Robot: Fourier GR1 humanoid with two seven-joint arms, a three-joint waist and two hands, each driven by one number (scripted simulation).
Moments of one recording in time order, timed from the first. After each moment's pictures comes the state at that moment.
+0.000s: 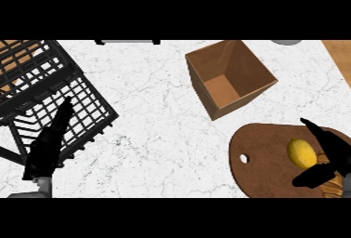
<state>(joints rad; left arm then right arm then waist) 0.00 0.26 -0.01 -1.57 -0.12 0.11 0.08 -0.01 -0.47 0.02 -1.59 0.52 0.34 0.54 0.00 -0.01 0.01</state>
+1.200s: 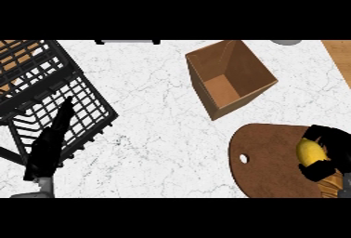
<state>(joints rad) 0.00 0.22 0.02 -1.60 -0.17 0.07 0.11 -0.02 -0.47 0.00 -1.46 0.82 0.13 0.31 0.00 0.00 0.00</state>
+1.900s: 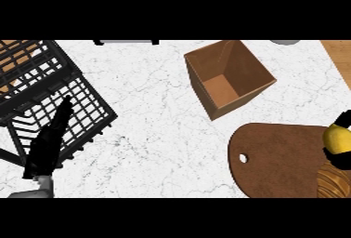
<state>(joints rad) -0.01 0.21 0.05 -1.57 -0.18 0.06 0.08 -0.03 -0.56 -0.14 -1.54 0.84 0.09 0.18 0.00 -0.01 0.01</state>
